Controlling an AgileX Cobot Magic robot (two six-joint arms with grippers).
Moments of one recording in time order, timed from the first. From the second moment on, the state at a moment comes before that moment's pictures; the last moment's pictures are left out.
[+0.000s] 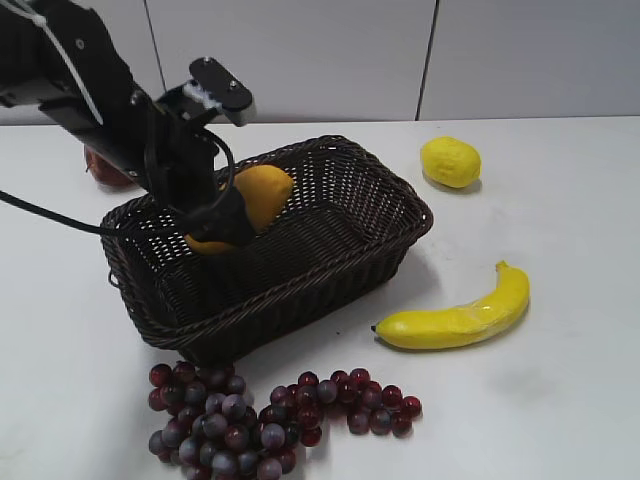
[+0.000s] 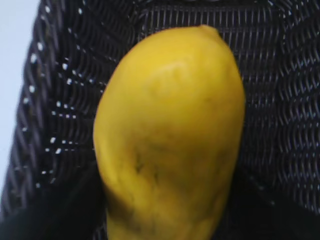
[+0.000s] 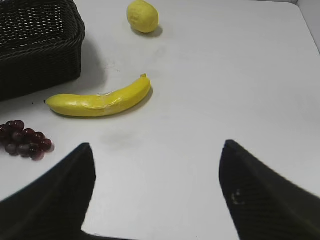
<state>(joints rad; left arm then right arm) -0.48 1.84 -1.21 -0.44 0.58 0.91 0.08 -0.01 -0.50 0.11 1.05 -0.08</state>
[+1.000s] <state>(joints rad) -0.24 1.72 -1.56 0.03 1.20 0.11 0.08 -0.01 -0.50 0.11 1.05 -0.08</state>
